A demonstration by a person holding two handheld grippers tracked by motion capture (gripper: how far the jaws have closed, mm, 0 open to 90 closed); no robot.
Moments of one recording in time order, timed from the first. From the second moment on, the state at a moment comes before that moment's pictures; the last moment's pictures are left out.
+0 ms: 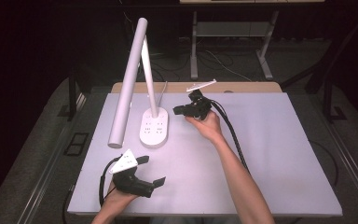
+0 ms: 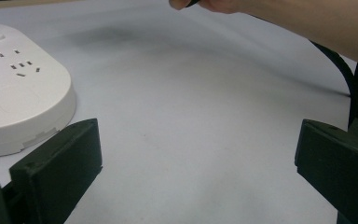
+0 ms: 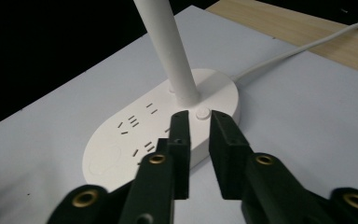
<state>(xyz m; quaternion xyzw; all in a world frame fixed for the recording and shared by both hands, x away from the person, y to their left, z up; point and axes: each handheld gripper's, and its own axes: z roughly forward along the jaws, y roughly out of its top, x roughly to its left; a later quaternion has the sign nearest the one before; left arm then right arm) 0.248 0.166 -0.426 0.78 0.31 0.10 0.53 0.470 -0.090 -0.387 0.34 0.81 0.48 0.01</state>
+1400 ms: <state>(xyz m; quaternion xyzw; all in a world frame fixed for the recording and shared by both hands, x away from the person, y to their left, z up) 0.247 0.159 -0.427 0.79 0.30 0.09 0.53 0.306 -0.253 -0.368 0.39 0.78 0.48 0.08</state>
